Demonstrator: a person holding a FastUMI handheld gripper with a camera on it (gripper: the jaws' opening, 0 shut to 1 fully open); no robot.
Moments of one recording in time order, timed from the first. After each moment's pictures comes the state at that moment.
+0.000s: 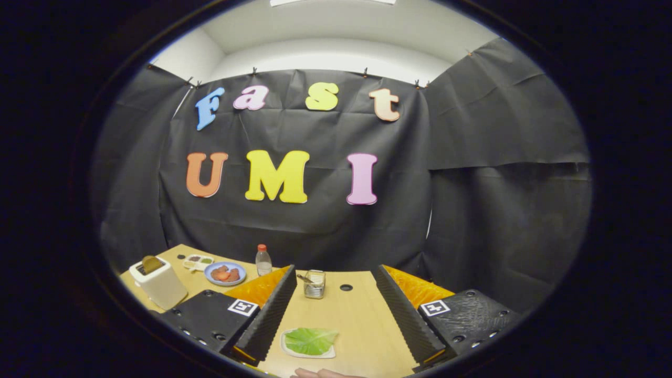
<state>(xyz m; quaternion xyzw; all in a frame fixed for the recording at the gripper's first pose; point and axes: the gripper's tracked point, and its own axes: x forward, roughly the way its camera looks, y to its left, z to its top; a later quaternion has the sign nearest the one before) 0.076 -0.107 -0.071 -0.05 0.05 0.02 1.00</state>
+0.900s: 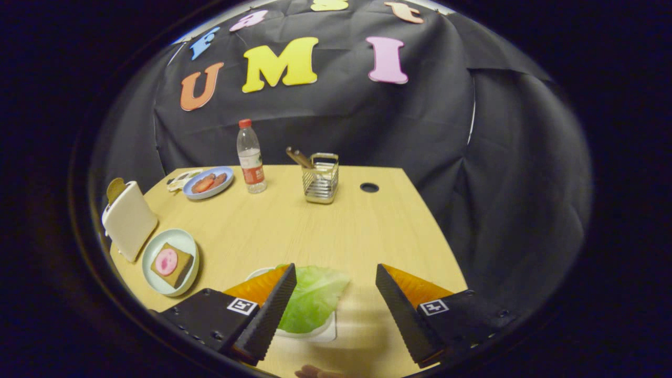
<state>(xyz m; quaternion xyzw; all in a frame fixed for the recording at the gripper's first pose) 0.183 -0.112 -0.346 -0.03 0.32 0.07 0.94</state>
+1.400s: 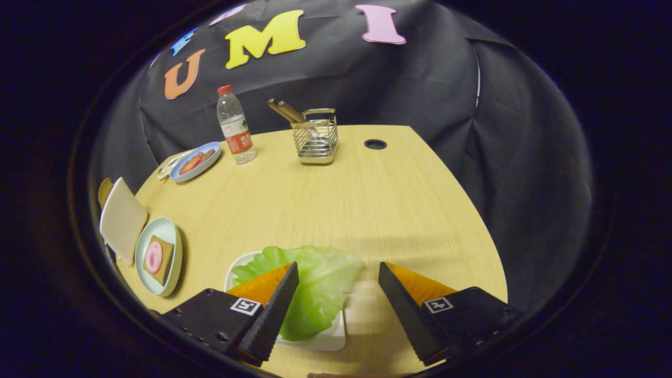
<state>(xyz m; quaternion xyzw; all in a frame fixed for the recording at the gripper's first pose) 0.196 -0.107 -0.410 -0.03 0.41 0.07 0.91</state>
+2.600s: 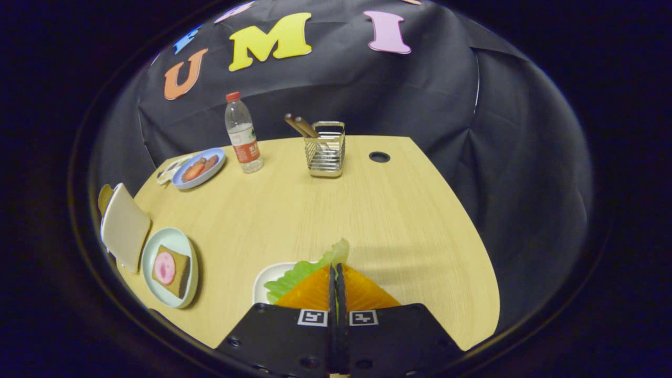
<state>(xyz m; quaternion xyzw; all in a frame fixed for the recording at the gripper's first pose) 0.186 -0.075 -0.360 -0.03 0.38 0.04 0.93</state>
